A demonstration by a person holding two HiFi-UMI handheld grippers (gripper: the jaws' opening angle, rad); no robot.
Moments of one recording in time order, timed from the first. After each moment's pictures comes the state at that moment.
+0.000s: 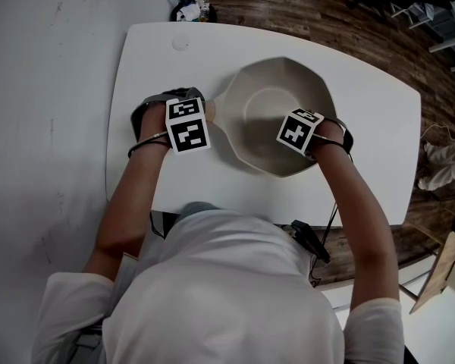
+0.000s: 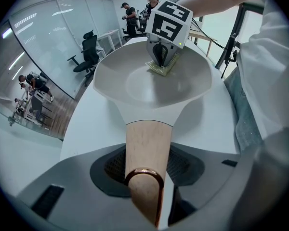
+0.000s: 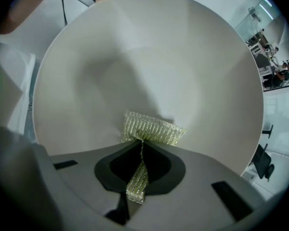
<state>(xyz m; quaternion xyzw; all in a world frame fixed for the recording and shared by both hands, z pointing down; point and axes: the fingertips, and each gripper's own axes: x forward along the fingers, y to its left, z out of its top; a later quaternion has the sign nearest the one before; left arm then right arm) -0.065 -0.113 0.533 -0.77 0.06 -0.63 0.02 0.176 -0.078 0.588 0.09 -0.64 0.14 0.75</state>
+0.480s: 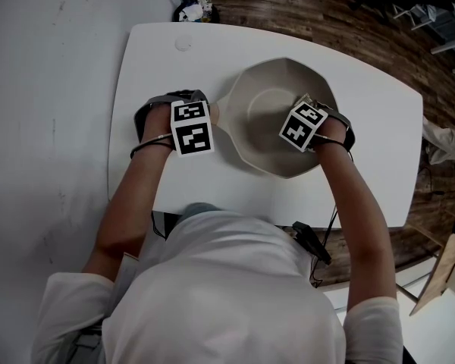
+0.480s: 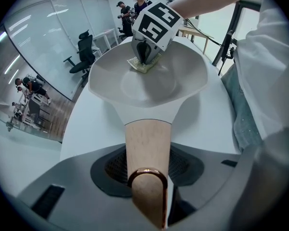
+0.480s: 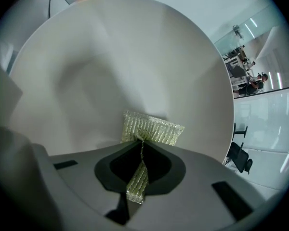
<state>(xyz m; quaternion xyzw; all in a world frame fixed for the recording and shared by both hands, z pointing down) -0.064 -0.109 0.534 -0.77 0.04 -0.64 0.03 0.190 -0.133 0.586 0.19 -0.63 0.05 0.75</state>
